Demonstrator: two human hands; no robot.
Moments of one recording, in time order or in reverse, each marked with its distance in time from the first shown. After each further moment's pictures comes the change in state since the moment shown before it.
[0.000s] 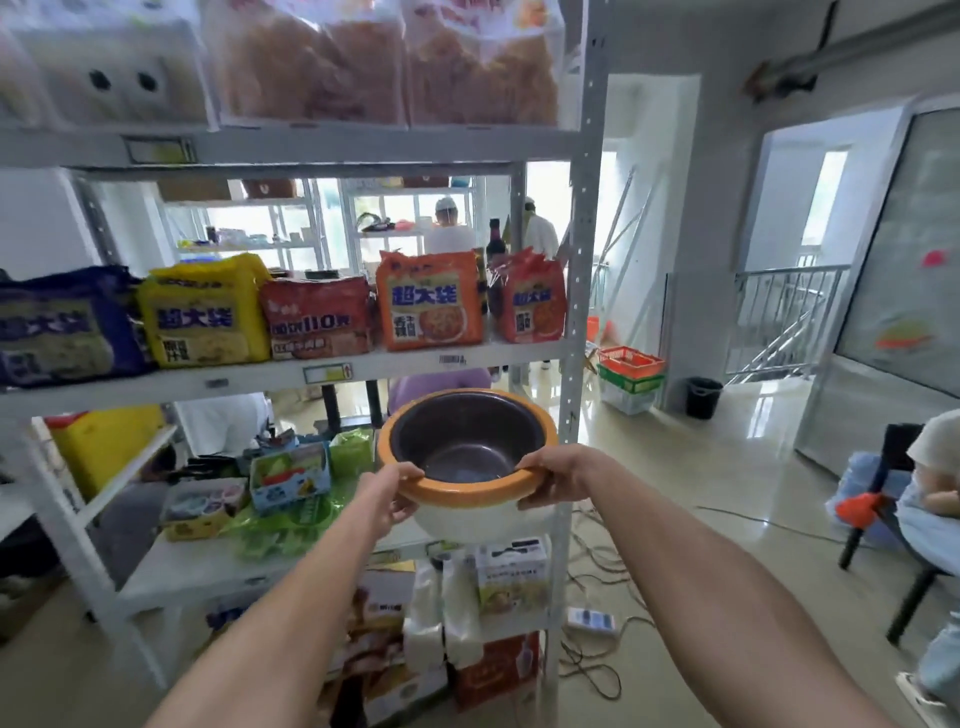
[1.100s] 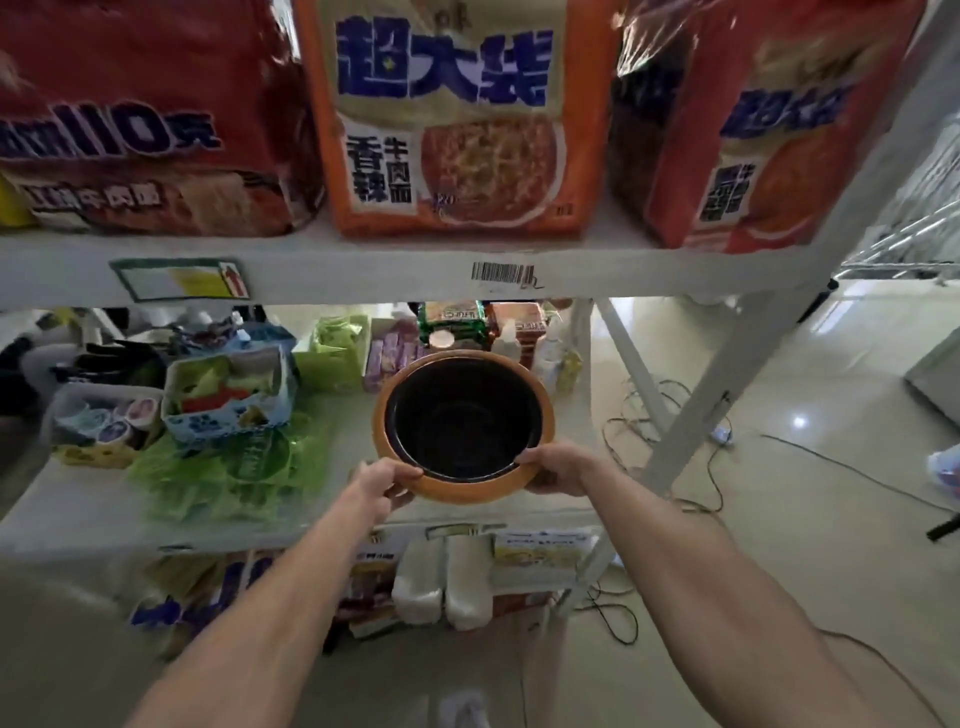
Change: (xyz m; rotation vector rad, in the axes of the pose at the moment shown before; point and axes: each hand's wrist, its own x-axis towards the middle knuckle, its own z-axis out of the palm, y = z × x) left_hand 0.430 -0.105 0.016 -0.028 0.134 -0.386; right_hand 0.478 0.037 0.010 -0.136 -0.115 0.241
